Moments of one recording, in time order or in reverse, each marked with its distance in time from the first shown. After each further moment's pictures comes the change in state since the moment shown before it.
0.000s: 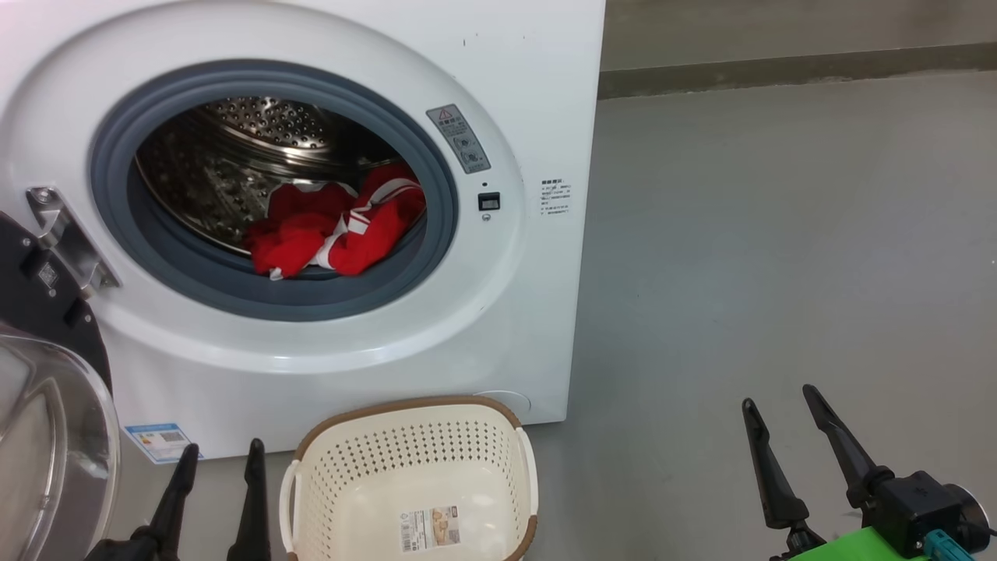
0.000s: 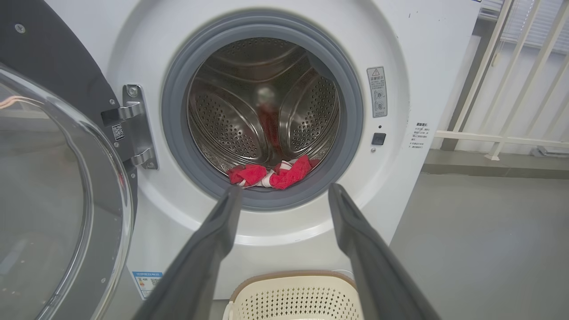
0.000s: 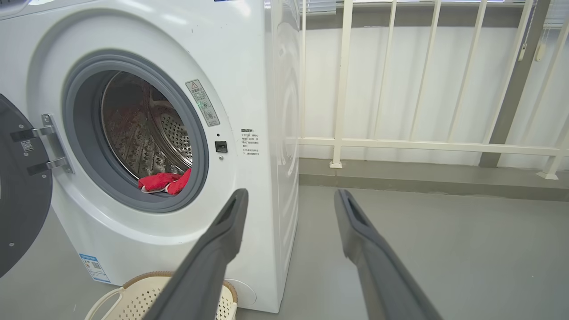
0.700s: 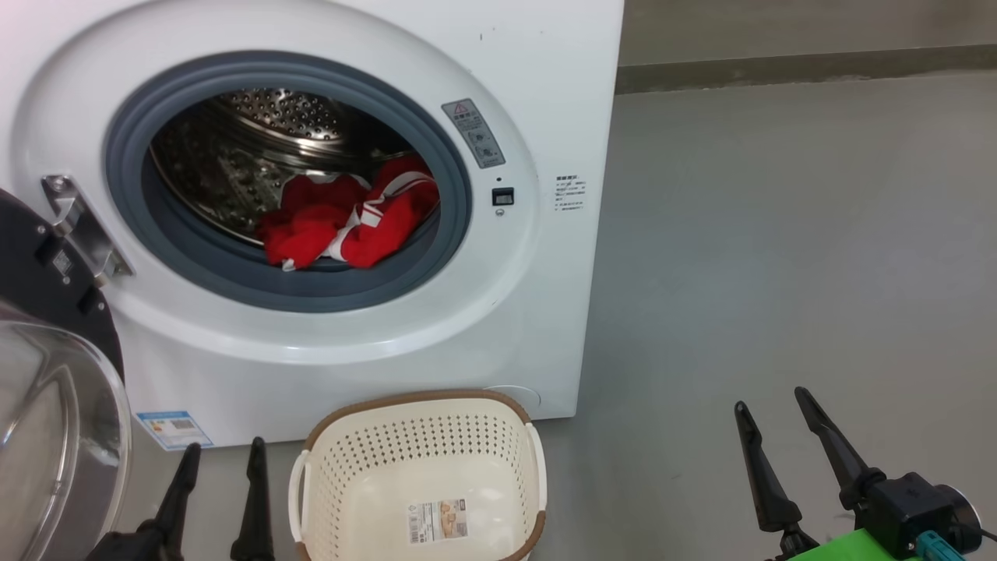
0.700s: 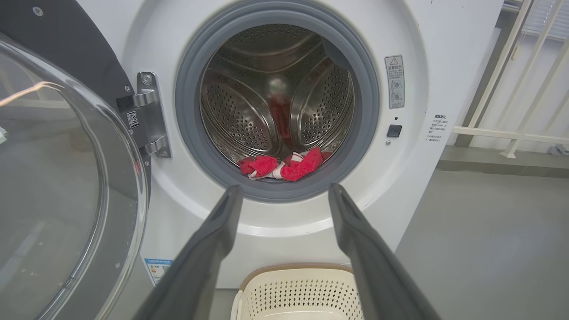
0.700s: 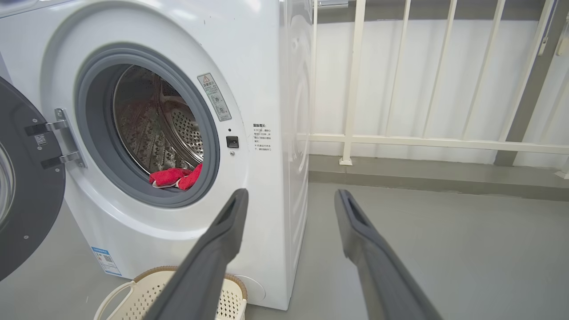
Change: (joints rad) left arm -0.018 0.007 -0.016 0.037 -0.009 0.026 -0.002; right arm 0.000 0.000 0.018 0.004 0.002 0.000 0.000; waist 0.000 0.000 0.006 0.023
